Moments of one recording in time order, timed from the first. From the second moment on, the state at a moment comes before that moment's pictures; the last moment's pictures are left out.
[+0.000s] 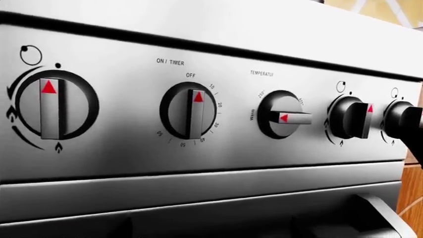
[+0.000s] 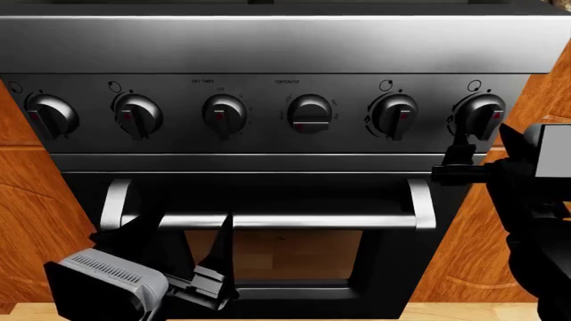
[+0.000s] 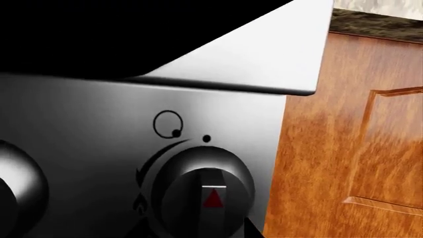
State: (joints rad) left arm 0.07 -0.47 0.13 0.80 -0.61 -0.37 -0.19; right arm 0.47 0.65 0.00 -0.37 0.66 0.68 0.31
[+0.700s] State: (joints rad) left arm 0.09 -0.48 0.13 0.80 -0.61 -0.34 -0.19; right arm 0.49 0.73 -0.14 -0.38 0.54 0.65 0.33
